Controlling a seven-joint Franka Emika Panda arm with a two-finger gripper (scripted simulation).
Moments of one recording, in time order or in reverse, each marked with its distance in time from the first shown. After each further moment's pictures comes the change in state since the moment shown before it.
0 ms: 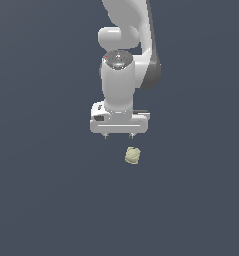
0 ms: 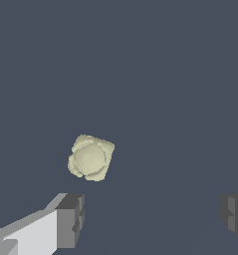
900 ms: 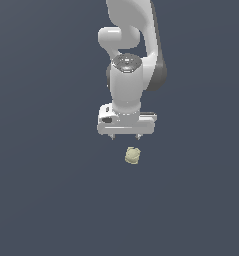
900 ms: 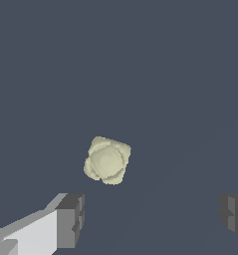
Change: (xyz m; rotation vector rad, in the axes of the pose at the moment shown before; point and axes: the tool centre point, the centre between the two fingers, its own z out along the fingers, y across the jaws) arm 0.001 -0.025 0.008 0.017 0.006 0.011
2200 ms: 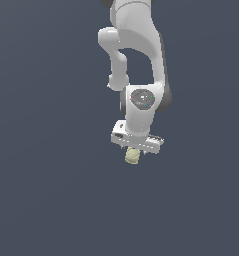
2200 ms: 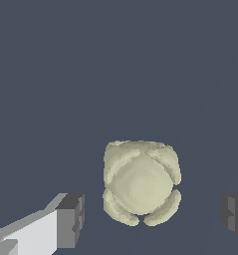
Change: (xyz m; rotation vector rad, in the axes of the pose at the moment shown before) arm -0.002 -0.037 0.089 -0.033 -0.060 0.284
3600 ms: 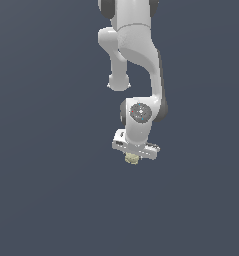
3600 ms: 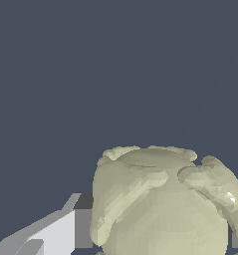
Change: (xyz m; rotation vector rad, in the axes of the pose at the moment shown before) arm -0.001 -0.002 0.053 -0.002 -0.001 0.014
